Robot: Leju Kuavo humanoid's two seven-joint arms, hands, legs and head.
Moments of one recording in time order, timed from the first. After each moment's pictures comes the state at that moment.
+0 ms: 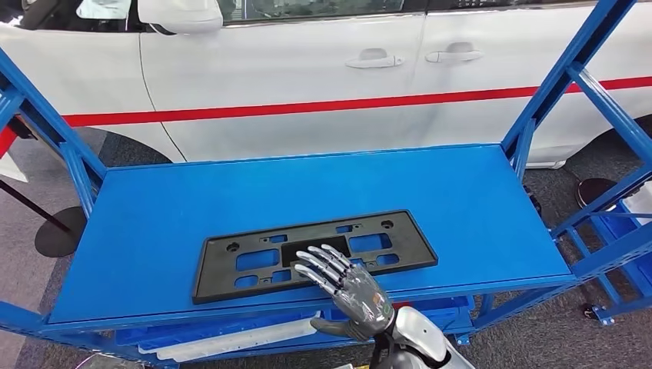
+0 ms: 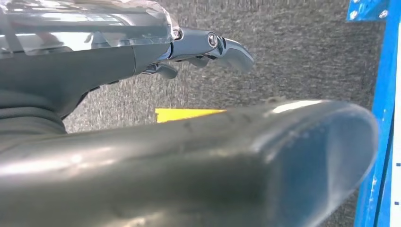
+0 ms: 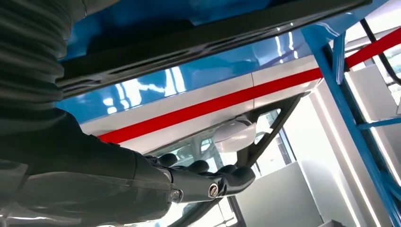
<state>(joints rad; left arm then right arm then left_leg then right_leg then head) -0.09 -0.09 1.17 -0.21 -1.04 0.10 -0.26 -0.16 -0.16 0.66 -1.43 0.94 -0.49 -0.45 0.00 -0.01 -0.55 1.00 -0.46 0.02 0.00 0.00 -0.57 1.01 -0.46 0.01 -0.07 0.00</state>
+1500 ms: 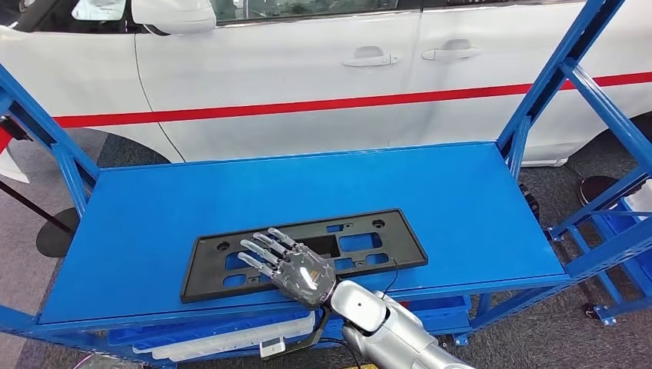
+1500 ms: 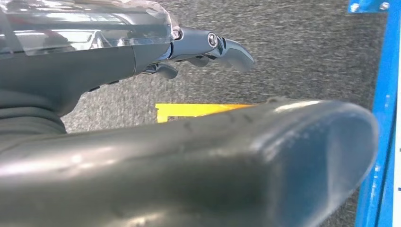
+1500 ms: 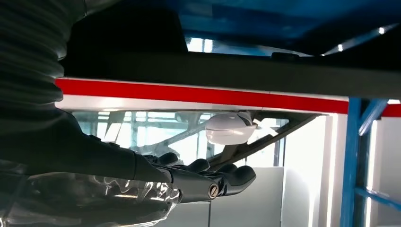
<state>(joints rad) -0.08 -0.09 1.17 -0.21 -1.04 0.12 -0.28 -0.45 0.06 0.80 -0.96 1.43 -0.64 -0.17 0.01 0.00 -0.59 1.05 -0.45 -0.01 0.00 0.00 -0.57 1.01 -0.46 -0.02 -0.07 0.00</state>
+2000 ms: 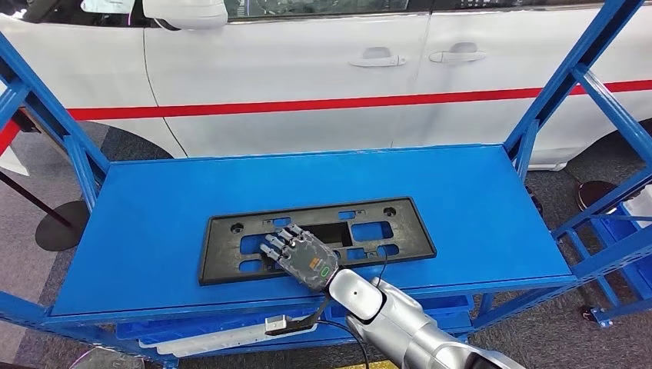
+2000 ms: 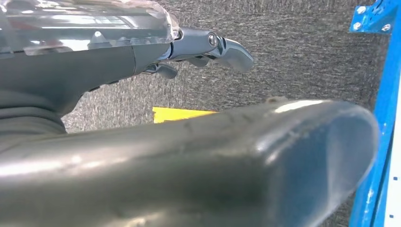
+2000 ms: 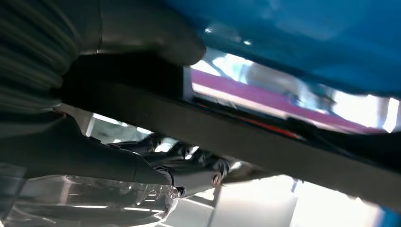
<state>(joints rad) -0.08 -0.09 1.20 -0.21 -1.03 0.12 -0.30 -0.57 0.06 0.88 -0.79 1.57 -0.60 0.09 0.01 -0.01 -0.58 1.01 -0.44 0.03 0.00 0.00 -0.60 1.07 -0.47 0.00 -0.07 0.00</state>
